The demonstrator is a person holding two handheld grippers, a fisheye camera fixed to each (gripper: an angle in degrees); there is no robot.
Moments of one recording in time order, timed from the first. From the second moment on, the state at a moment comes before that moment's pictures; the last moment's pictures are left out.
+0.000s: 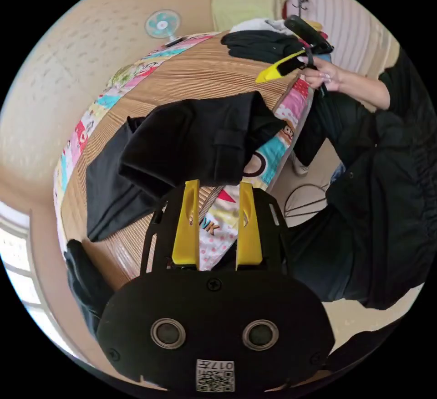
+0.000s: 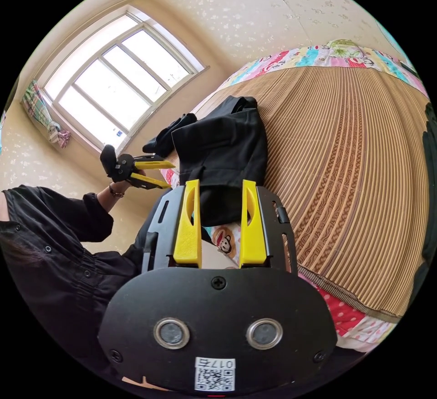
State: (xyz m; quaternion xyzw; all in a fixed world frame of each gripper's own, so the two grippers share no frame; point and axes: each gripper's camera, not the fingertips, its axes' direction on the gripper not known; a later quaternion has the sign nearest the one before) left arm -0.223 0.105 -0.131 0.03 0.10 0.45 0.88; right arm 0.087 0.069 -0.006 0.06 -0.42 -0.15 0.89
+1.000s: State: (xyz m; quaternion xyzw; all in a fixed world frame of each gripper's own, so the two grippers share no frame) left arm -0.361 -0.011 -0.284 0.31 0.37 0.18 0.86; right arm 0.032 0.171 -0.046 0.07 -0.41 -0.21 0.89
